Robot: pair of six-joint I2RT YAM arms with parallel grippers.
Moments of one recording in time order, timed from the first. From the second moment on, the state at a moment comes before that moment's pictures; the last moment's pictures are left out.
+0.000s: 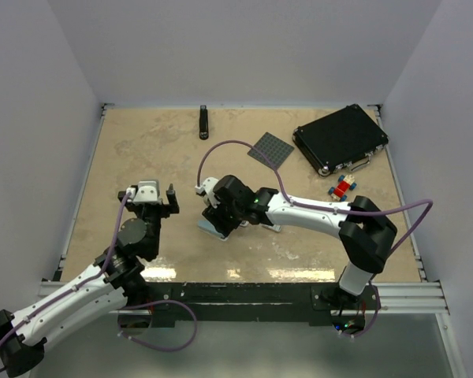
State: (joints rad) left arm -0.84 0.49 0.37 0.17 -0.89 0.06; right arm 1.02 1.69 1.17 -0.34 -0.02 0.07
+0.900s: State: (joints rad) left arm -0.84 0.50 0.35 0.25 -0.95 0.14; right arm 1.09 1.80 1.26 -0.48 0.04 0.05
